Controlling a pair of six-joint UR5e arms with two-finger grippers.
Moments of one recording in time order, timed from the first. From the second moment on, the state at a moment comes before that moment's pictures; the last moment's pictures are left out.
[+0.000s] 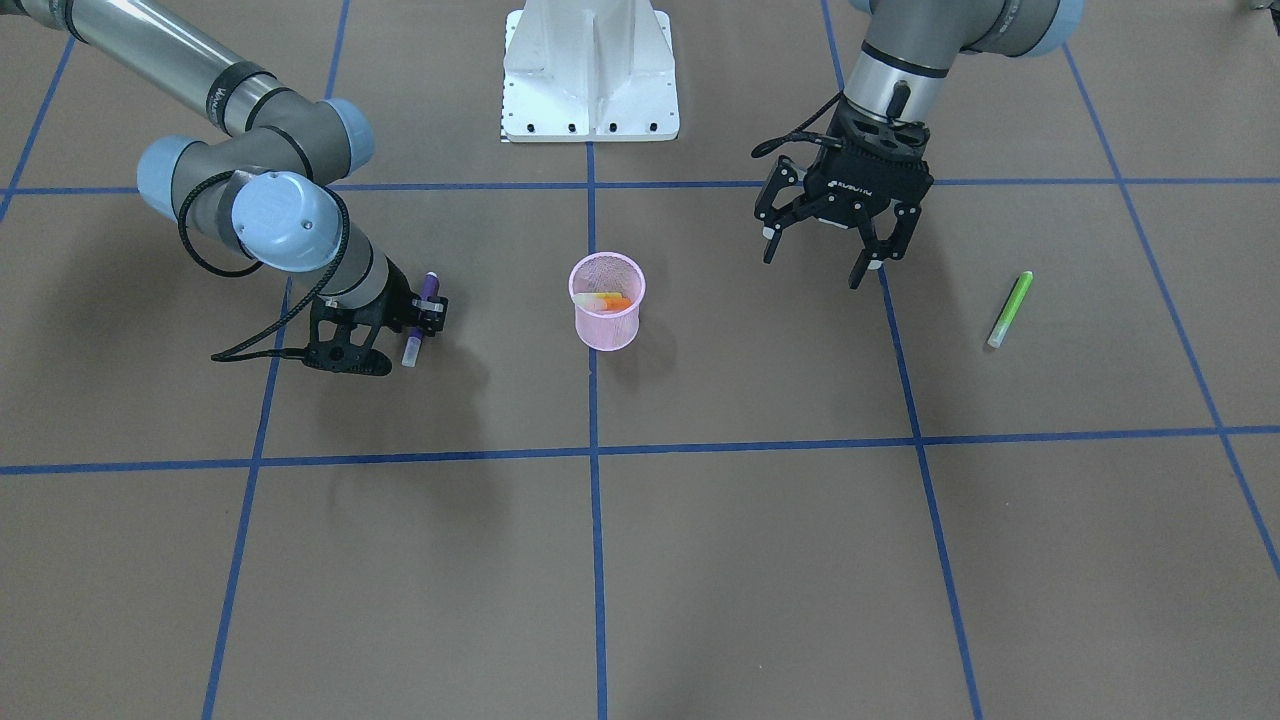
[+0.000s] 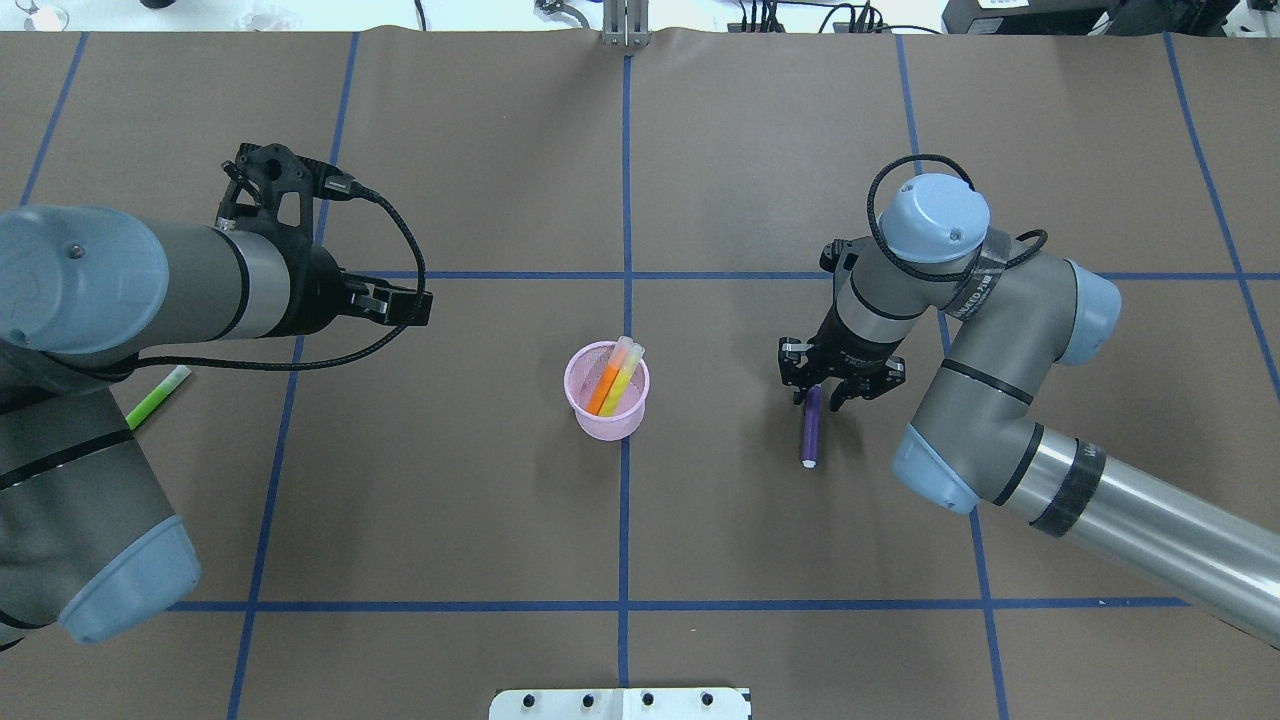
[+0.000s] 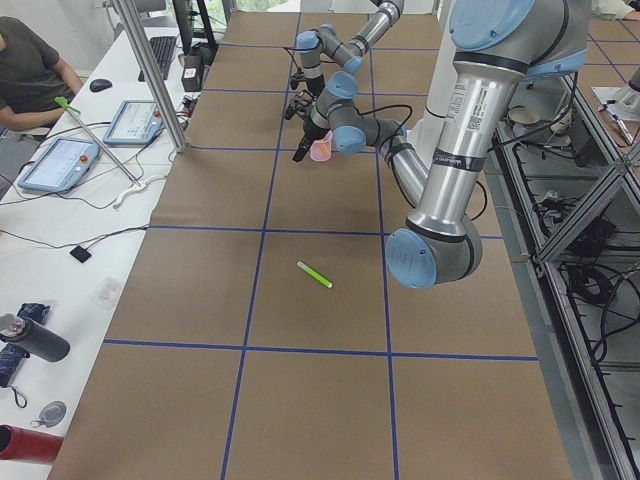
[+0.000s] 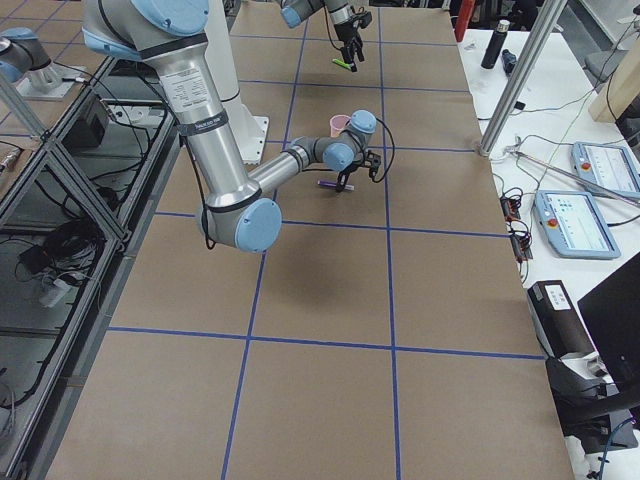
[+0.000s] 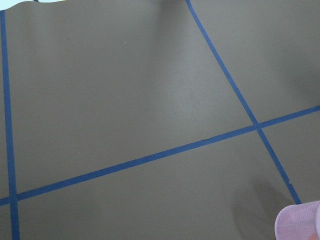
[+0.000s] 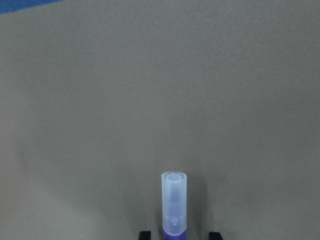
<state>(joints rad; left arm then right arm) -0.64 -1.87 -2.05 -1.87 -1.69 -0.90 0.66 -1.12 1.57 -1.38 2.21 1.23</state>
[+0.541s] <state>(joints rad) -0.65 -1.87 -2.06 -1.87 -1.70 -0.88 0.66 -1.12 1.58 -1.38 2.22 1.23</state>
